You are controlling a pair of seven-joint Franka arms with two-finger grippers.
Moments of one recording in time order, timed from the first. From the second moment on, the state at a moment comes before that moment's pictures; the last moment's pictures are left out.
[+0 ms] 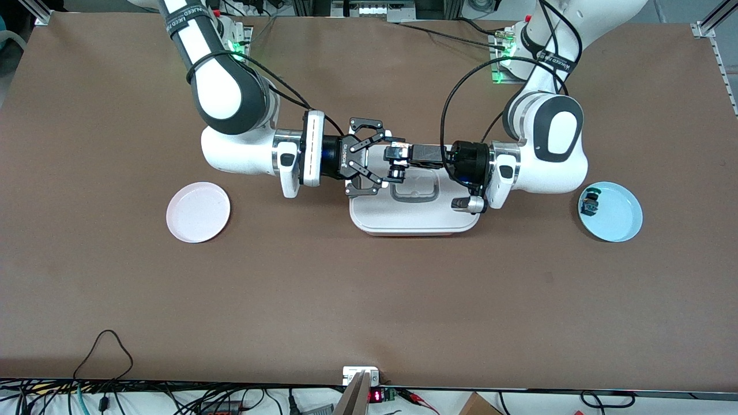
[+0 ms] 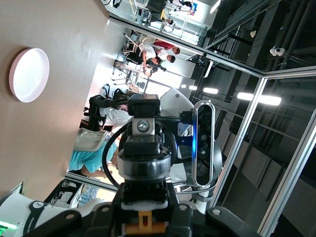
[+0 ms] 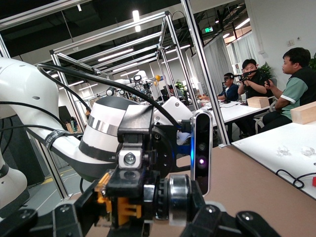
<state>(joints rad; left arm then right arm) -0.22 0.34 -0.15 -1.84 -1.79 1.80 0.33 0.73 0.44 -0.18 -1.64 1.93 2.09 -1.82</state>
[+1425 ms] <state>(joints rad) -0.14 0.34 0.01 -1.86 -1.46 1.63 0.33 0.16 0.34 -0.25 -1.61 1.32 1.31 -1.72</state>
